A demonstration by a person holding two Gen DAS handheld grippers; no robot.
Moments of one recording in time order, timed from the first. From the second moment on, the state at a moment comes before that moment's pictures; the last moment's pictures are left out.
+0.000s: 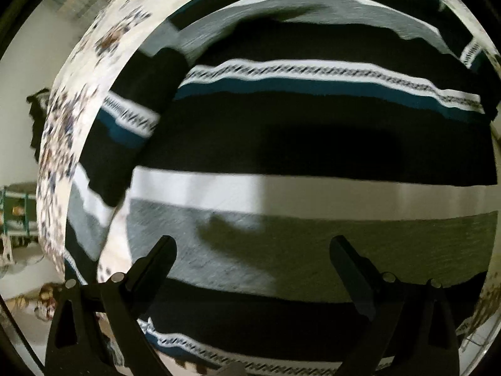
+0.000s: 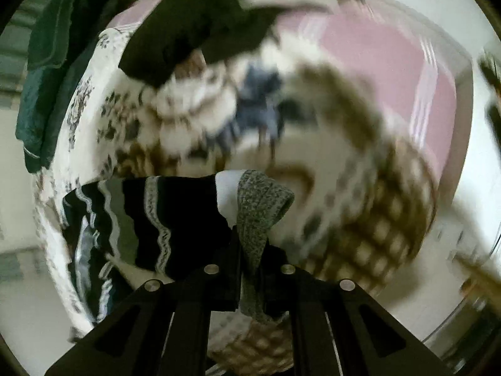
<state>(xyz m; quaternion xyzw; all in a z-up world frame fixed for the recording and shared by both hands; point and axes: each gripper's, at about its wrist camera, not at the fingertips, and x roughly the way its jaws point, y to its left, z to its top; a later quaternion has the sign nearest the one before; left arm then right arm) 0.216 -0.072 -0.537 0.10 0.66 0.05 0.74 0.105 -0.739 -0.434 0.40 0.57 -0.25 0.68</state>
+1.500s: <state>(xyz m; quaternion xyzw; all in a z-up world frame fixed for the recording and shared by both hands) 0.596 -0.026 -0.589 0.07 0.59 -0.20 0.78 0.688 -0.368 -0.524 0.01 0.69 0.09 0.72</state>
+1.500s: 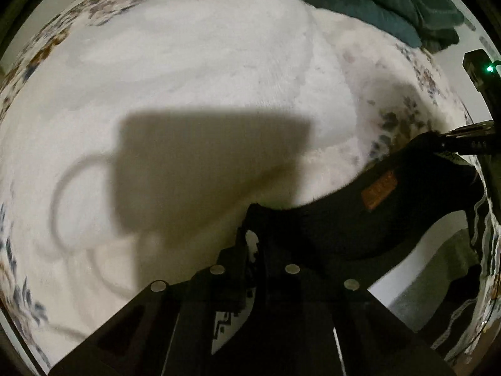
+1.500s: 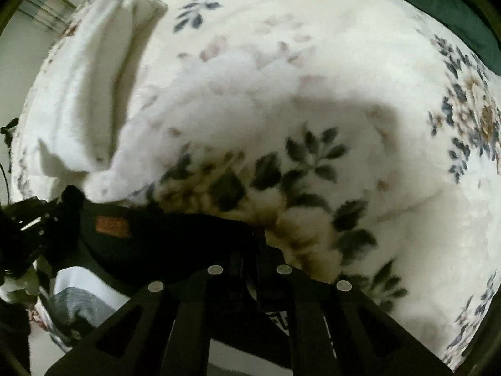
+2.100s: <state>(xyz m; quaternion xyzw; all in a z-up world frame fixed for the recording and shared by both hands) 0.453 -0.006 -0.510 0.00 0.58 -0.04 0.81 0.485 -0.510 -0.444 0.28 0.65 0.03 0.70</state>
